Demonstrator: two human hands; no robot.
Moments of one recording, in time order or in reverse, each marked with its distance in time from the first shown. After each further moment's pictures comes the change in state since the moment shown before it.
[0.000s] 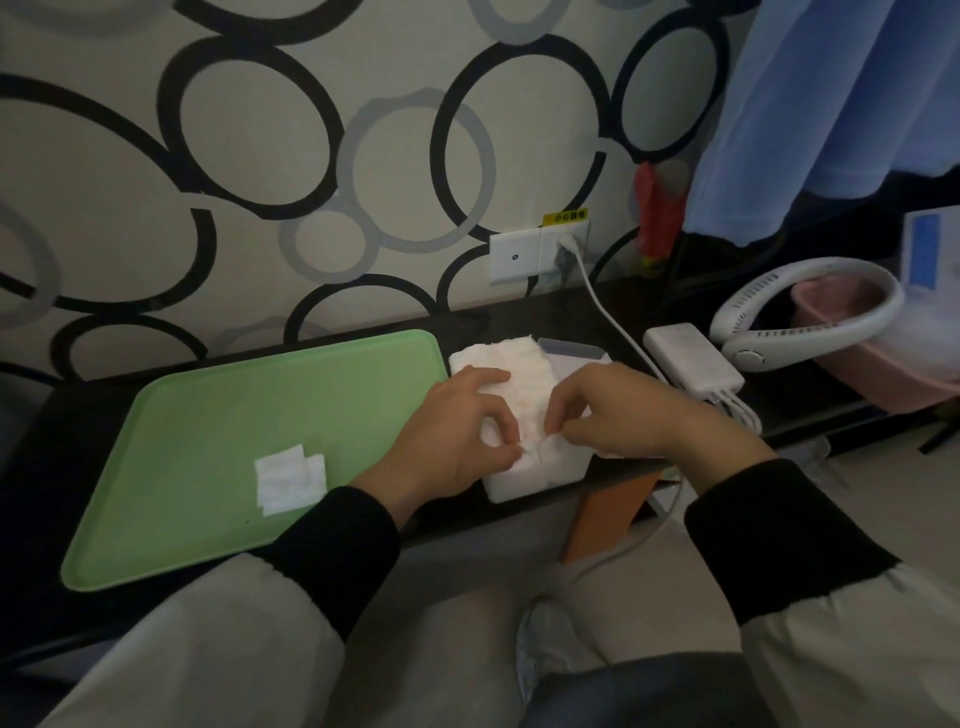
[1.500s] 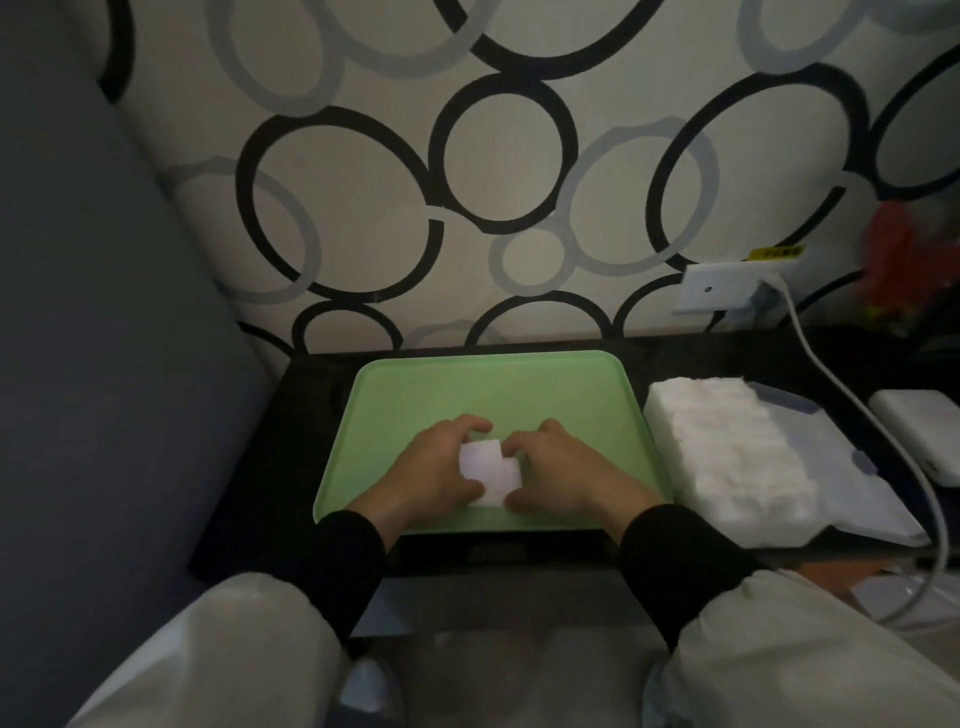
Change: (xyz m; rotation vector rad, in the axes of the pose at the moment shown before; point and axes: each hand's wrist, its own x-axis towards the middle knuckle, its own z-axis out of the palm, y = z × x) left_hand -0.114 -0.156 -0.078 -0.014 0.054 -0.472; right_hand 0.107 -0.169 0.126 -0.077 -0.093 -0.173
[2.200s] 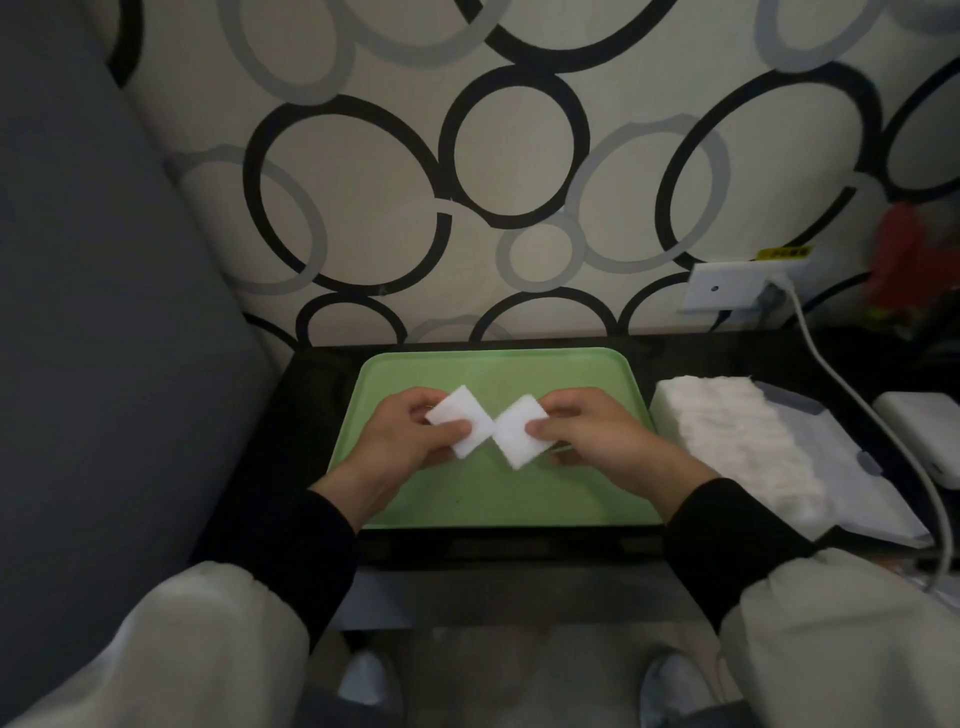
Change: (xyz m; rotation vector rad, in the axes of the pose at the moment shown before) left_hand -0.009 -0.002 -0.027 -1.005 0.164 -0.199; right_hand -0.001 0.015 -0.022 0.958 0.120 0.012
